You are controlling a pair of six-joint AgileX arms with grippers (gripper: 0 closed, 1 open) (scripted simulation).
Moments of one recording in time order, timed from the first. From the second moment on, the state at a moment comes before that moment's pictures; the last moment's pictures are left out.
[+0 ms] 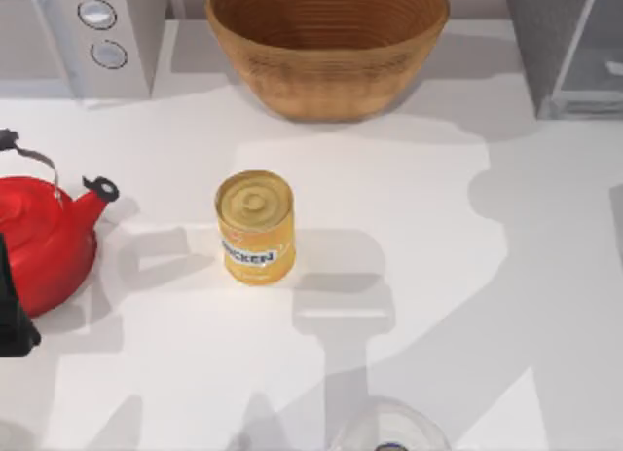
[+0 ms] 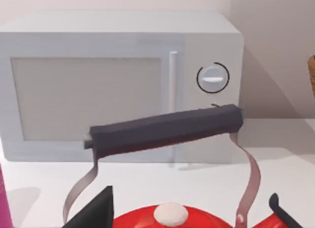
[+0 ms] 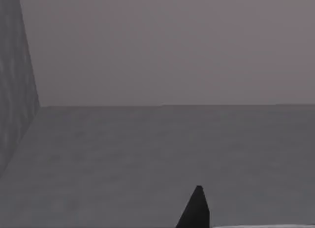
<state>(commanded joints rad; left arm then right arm) 0.00 0.00 0.00 0.00 0.00 0.00 -0.18 2.25 1.27 0.85 -0.13 -0.01</state>
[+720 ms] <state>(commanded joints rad) 0.00 0.00 0.00 0.00 0.00 0.00 -0.18 2.25 1.27 0.85 -0.13 -0.01</state>
